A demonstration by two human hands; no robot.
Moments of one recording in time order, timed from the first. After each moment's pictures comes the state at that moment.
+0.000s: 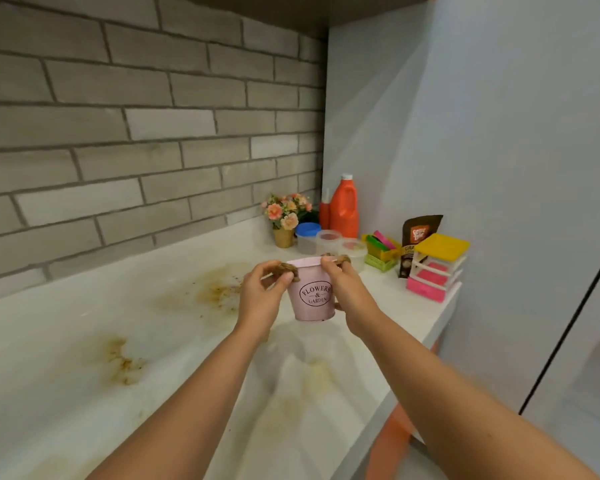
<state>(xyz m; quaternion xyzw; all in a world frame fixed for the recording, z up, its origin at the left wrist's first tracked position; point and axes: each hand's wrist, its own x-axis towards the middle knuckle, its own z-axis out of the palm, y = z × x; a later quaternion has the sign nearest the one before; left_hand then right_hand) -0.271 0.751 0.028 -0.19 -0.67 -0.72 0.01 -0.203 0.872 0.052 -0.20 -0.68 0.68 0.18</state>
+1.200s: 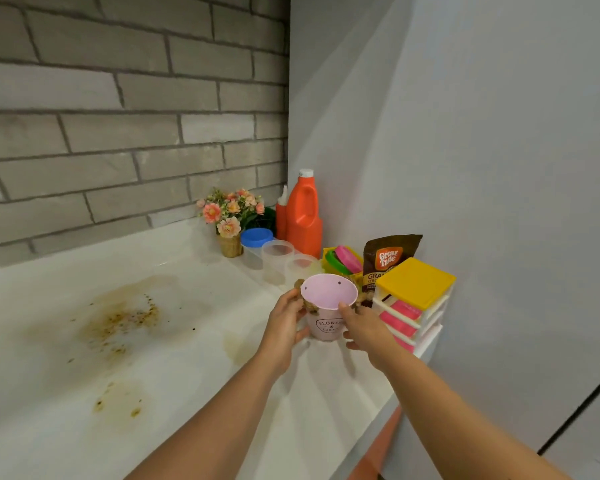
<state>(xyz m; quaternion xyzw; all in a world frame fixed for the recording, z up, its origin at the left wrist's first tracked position) -0.313 0.992 -0.018 -0.05 -0.60 -0.77 -0.21 -0.261 1.110 -0.015 -0.31 -0.78 0.54 0.06</state>
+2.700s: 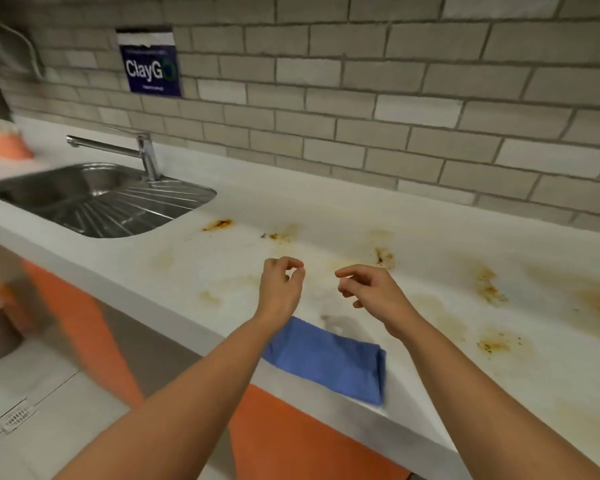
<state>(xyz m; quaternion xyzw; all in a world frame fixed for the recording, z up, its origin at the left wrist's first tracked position) 0.004 0.350 -0.017 0.31 -0.76 -0.48 0.32 -0.087 0.484 0.013 0.33 -0.77 0.50 -0.22</state>
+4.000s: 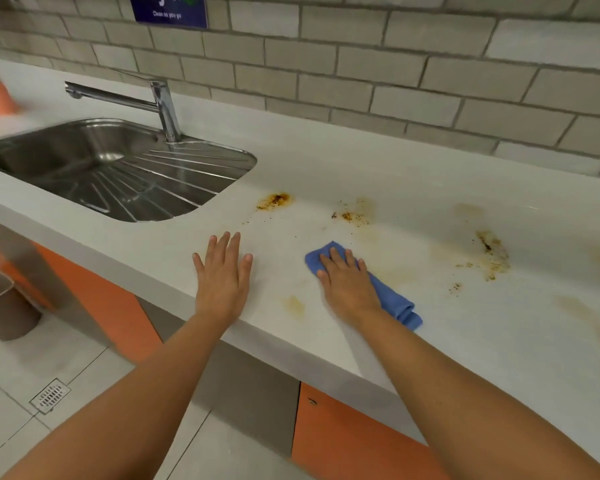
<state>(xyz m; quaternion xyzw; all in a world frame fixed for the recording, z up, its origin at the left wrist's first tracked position) 0.101 0.082 -0.108 0.37 -0.89 -0.15 0.23 -0.044 0.235 -0.085 0.44 -0.89 0.05 -0.09</state>
